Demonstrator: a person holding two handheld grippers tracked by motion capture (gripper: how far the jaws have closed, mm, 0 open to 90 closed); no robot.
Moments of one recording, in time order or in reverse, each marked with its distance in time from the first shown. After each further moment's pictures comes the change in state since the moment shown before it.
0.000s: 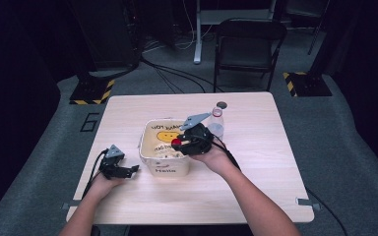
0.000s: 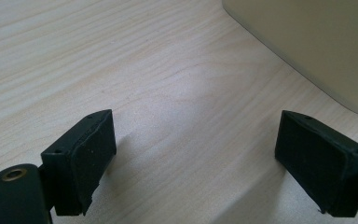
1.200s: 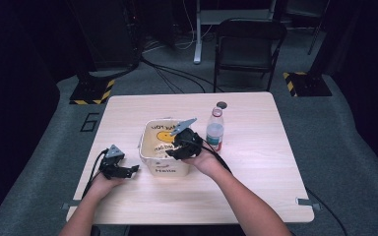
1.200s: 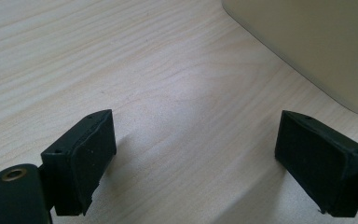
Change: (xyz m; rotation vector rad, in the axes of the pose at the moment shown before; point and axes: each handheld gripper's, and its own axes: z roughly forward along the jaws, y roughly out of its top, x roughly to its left) left arm 0.000 0.000 0.000 -0.001 -0.002 0.001; right arm 0.000 -0.009 0.048 0.096 -0.005 0.012
